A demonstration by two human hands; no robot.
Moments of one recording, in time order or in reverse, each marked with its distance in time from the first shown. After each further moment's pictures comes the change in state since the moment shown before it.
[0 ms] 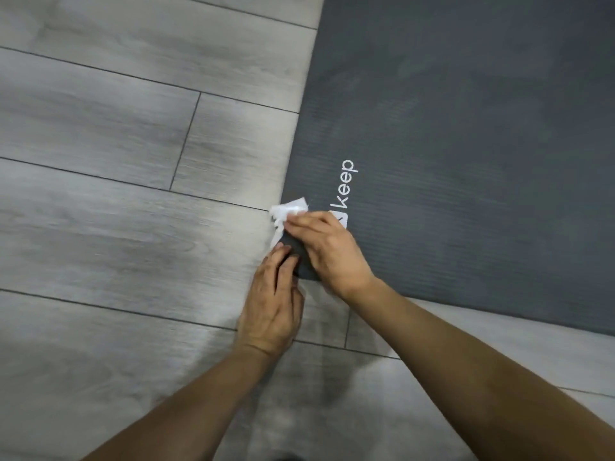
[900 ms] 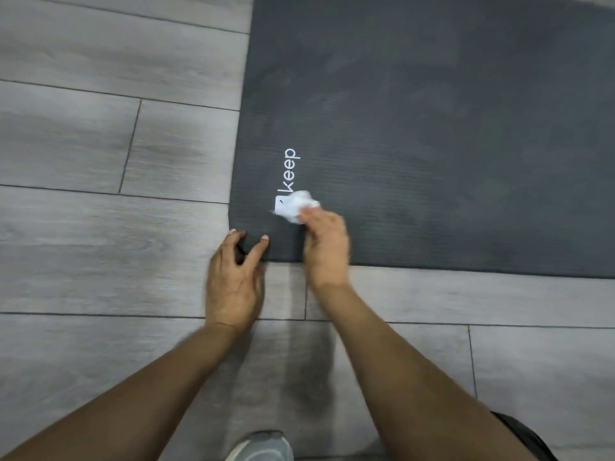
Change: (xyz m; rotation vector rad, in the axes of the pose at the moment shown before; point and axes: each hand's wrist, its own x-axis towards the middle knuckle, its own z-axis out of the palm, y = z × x) left_hand 0.010 0.011 -0.004 0.120 -0.081 -0.010; right_hand -0.054 -0.008 -0.020 0.042 0.452 0.630
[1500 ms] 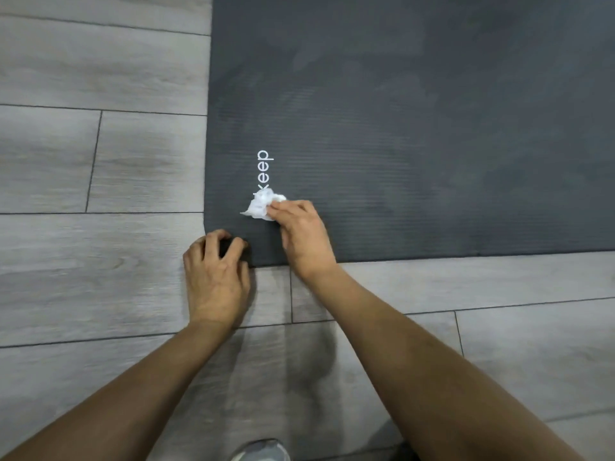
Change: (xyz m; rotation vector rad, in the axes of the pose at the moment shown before) left_hand 0.023 0.018 -0.016 0.139 -0.010 -0.006; right_hand 0.023 0.007 -0.003 -0.131 -0.156 -0.220
